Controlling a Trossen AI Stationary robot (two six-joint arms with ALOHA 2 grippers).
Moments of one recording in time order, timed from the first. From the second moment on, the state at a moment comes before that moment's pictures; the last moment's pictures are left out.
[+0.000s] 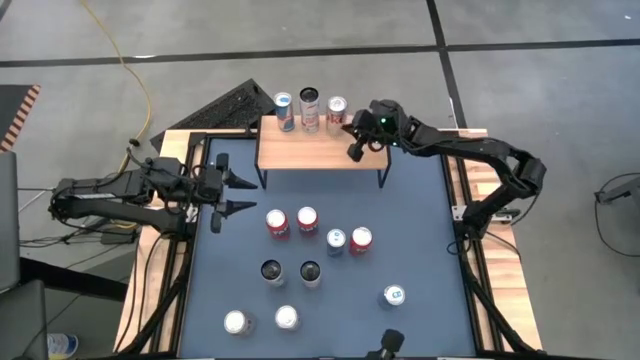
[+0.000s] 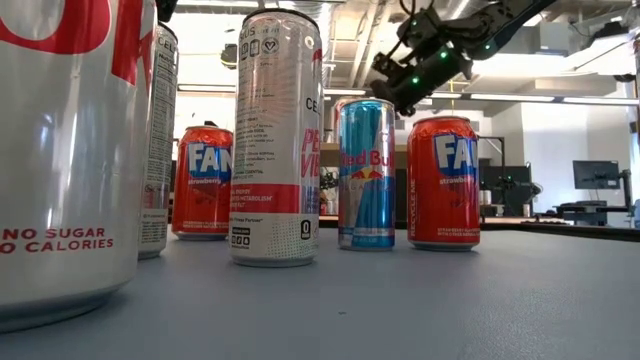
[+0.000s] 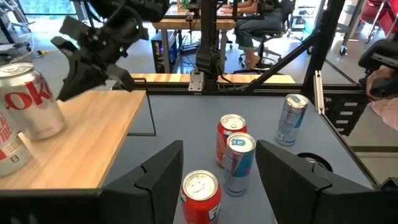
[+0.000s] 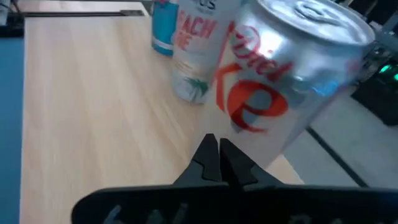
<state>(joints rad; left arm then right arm) 0.01 0.66 0.81 -0.28 -0.04 0.00 -0.59 1.54 1.09 0.04 0.00 -0.23</state>
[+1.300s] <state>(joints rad) 0.01 0.66 0.81 -0.29 -0.04 0.00 -0.50 1.49 1.16 0.10 0.03 -0.38</state>
